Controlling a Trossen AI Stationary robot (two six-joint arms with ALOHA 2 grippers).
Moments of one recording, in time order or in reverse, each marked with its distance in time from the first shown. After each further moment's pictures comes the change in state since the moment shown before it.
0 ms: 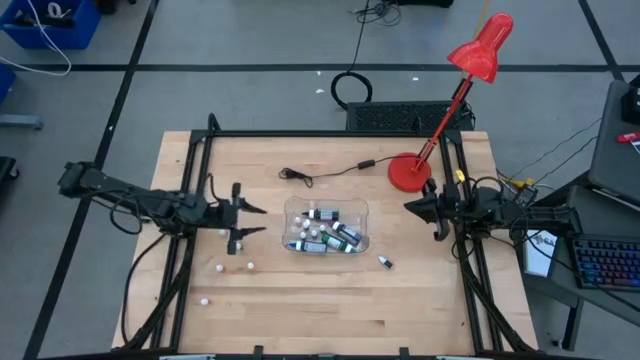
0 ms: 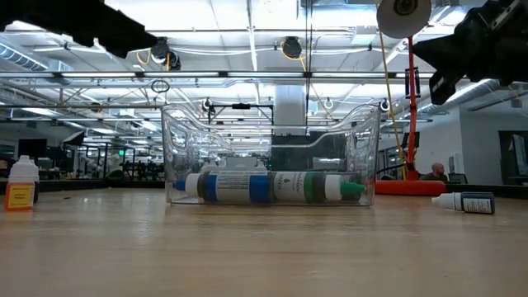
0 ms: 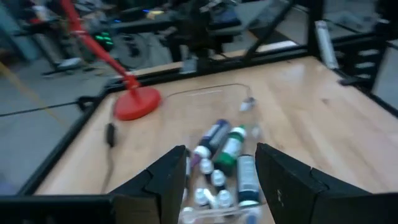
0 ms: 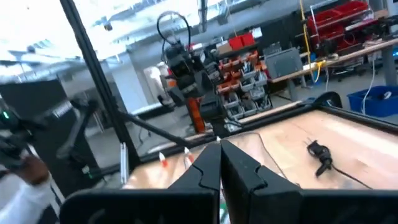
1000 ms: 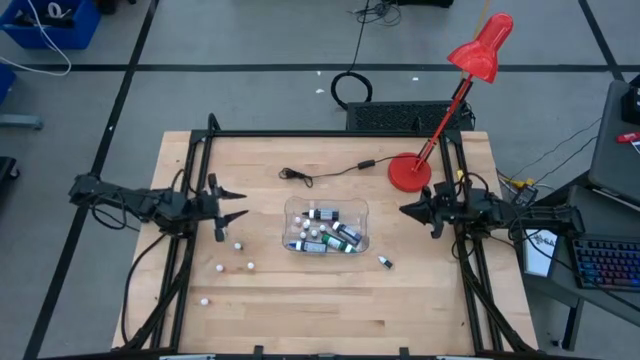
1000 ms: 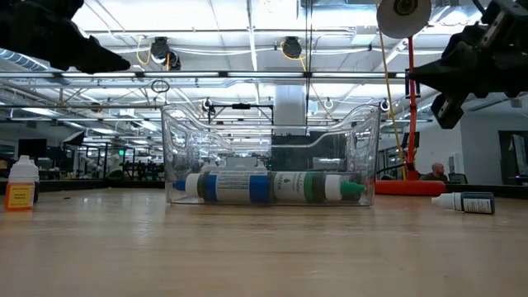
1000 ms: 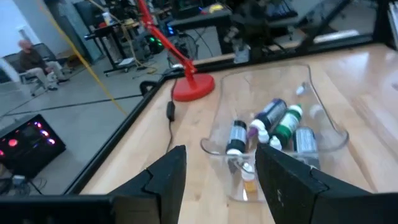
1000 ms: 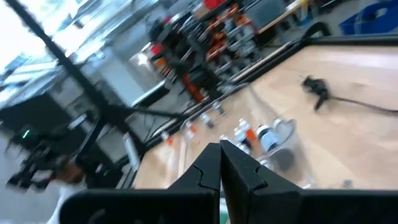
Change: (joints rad) left arm 0.000 -0.411 -0.142 -0.247 -0.201 0.025; right arm 0.000 0.034 0.000 -0.129 0.007 0.259
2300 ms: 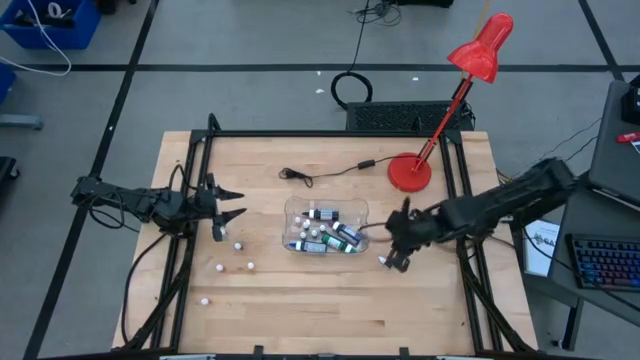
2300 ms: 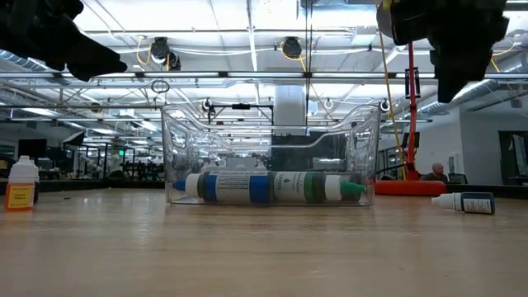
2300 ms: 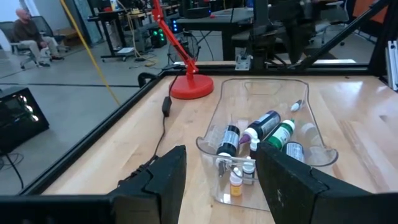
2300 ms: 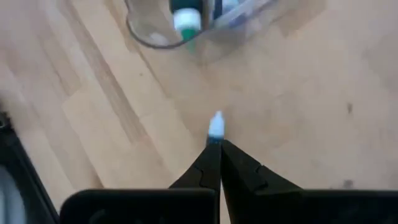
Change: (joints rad) left arm 0.000 -0.046 0.000 -0.037 -0.006 -0.159; right arm 0.386 1.196 0.925 -0.908 0.090 0.332
